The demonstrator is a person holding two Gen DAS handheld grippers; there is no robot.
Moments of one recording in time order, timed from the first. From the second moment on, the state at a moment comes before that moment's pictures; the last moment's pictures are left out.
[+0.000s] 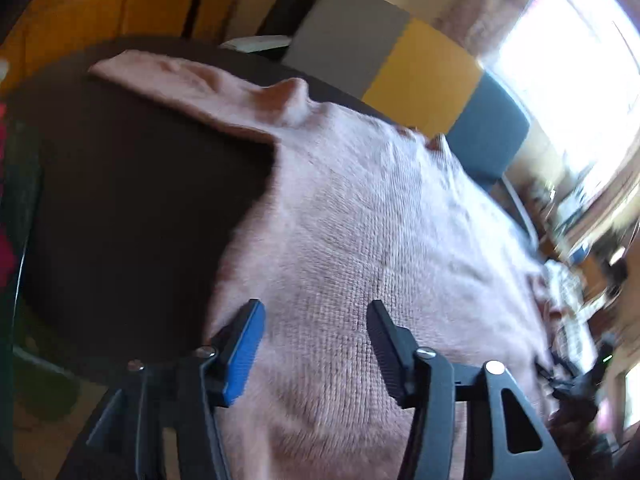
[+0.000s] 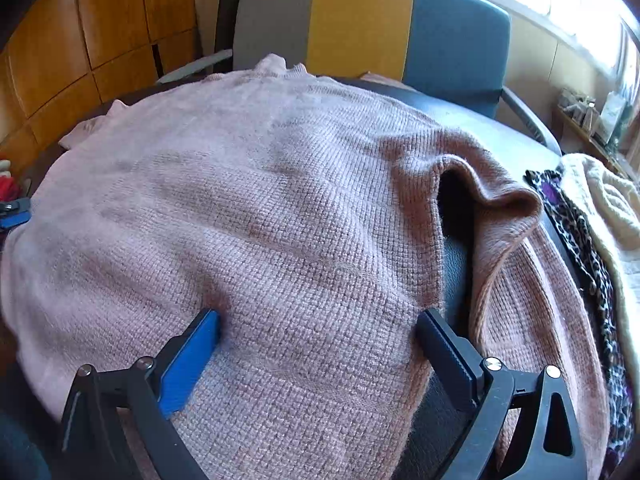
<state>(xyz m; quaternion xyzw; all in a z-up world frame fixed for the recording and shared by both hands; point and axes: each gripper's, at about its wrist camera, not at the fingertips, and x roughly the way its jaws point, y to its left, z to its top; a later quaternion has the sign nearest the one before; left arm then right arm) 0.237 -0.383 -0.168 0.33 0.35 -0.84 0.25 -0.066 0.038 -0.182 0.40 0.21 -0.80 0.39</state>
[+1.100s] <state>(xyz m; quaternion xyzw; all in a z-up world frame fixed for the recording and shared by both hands) 0.094 -0.622 -0.185 0.40 0.26 -0.73 0.49 -0.123 -0.125 -0.190 0.41 0.17 -0.82 0.37</state>
